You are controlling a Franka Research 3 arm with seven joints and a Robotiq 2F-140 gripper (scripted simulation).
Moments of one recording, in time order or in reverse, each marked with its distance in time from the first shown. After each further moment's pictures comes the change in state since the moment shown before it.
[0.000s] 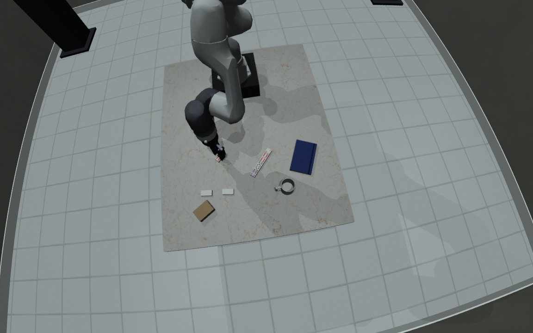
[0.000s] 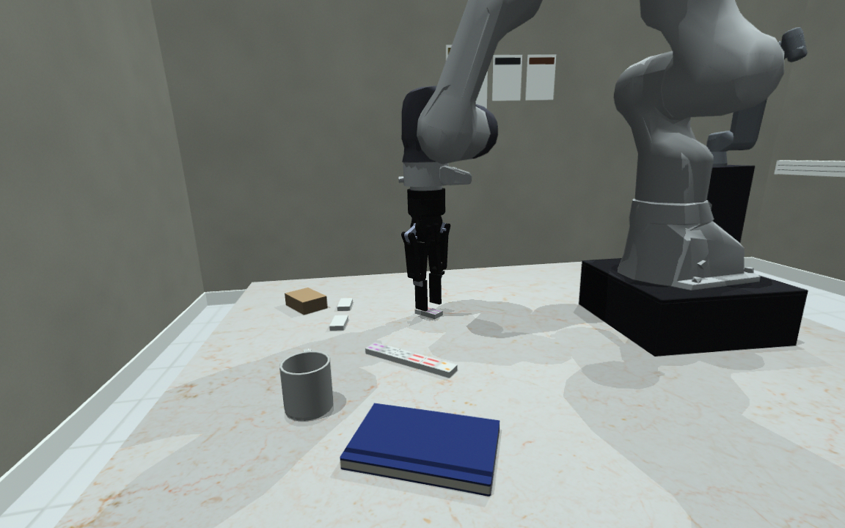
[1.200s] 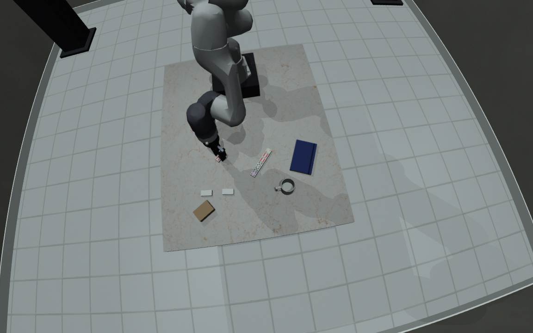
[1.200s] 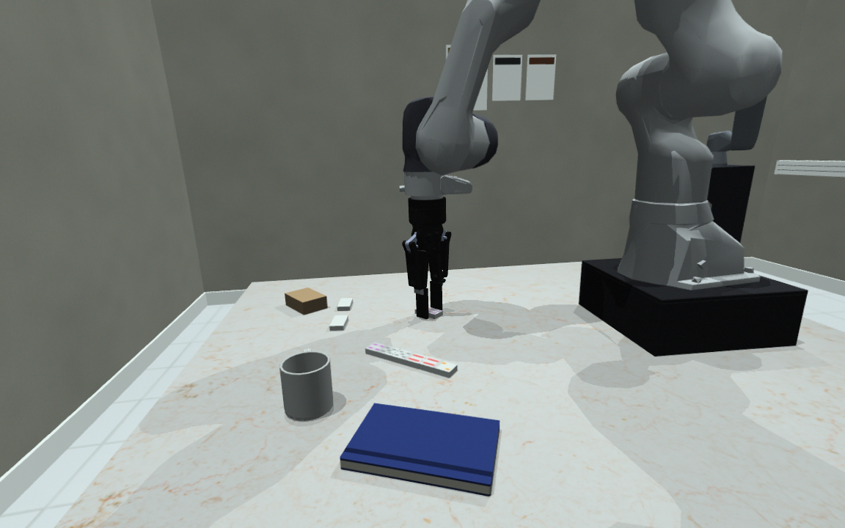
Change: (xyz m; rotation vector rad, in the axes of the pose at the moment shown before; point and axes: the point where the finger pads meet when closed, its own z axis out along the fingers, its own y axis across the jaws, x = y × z) arm 0.002 -0.001 0.017 0.001 0.002 0.006
